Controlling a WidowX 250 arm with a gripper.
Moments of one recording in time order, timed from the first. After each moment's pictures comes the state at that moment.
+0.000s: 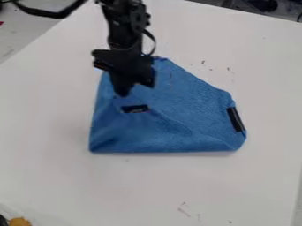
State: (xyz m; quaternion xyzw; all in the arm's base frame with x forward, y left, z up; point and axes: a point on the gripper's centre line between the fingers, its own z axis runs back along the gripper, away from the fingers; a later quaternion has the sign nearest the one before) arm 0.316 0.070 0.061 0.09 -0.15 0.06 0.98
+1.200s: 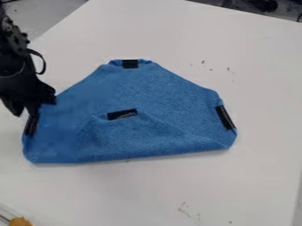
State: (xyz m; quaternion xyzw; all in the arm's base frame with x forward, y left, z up) arm 0.220 0.188 0.046 0.13 -0.13 0.18 0.97
